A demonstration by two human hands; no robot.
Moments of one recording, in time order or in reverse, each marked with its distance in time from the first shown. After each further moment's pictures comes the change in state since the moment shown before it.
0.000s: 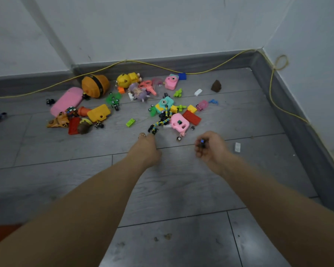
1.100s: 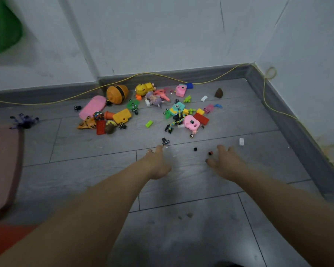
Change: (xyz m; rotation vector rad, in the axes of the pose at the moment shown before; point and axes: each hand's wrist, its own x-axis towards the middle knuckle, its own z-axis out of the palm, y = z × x) left_hand -0.087 -0.049 -0.020 0.007 -0.211 0.068; right_hand -0.074 0.044 -0.020 -1.495 0.181 -0.314
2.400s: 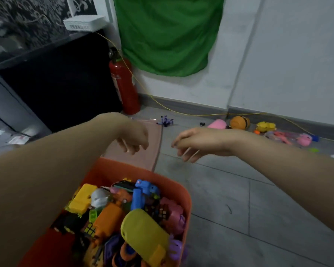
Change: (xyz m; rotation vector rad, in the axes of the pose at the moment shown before) left_hand -0.263 -0.318 -0.207 -0.184 0.096 -0.388; right_hand -0.184 -0.435 -0.010 0.221 -0.746 -0.763
